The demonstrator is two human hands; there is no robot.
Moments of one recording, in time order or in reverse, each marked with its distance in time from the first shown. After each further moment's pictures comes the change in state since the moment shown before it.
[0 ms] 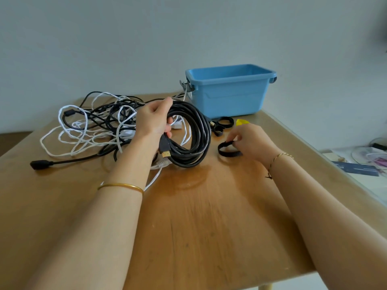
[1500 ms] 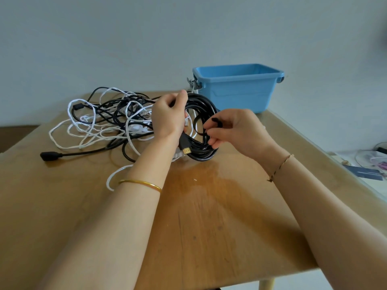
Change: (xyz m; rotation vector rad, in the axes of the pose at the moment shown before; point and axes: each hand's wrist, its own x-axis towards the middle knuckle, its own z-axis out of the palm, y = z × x) left_hand -0.008 -0.005 0.015 -0.030 0.120 0.170; right_hand -0.043 -0.056 -0.006 0.596 0.033 -0.367
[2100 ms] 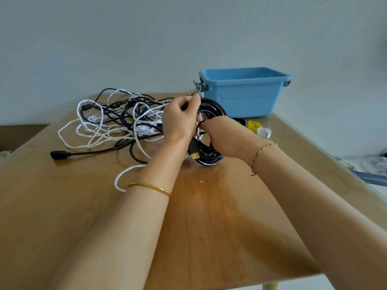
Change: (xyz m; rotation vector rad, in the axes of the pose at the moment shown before) left_hand -0.008 0.001 0.001 -0.013 -0.056 0.036; right_hand 0.022 -0.029 0.027 -1.072 -0.331 -0.057
